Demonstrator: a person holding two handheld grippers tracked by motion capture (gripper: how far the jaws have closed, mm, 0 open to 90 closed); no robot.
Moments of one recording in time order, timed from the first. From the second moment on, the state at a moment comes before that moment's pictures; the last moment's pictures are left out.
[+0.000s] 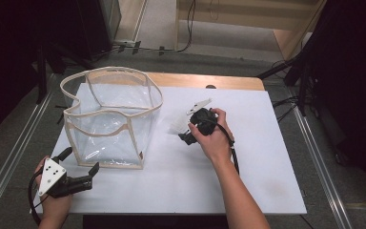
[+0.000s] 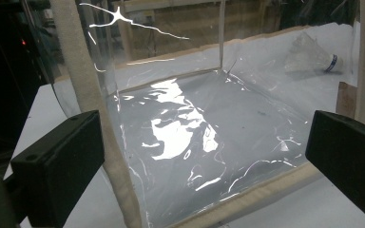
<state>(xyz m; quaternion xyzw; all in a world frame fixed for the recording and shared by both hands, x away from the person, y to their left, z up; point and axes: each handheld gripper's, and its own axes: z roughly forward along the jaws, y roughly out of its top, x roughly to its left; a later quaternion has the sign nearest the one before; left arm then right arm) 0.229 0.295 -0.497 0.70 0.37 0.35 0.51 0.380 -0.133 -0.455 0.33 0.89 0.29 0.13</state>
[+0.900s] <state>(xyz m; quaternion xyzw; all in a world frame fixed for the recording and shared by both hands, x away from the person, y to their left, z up) 0.229 0.294 -0.497 0.70 0.37 0.35 0.51 0.395 -0.127 -0.477 0.41 0.88 0.24 0.08</state>
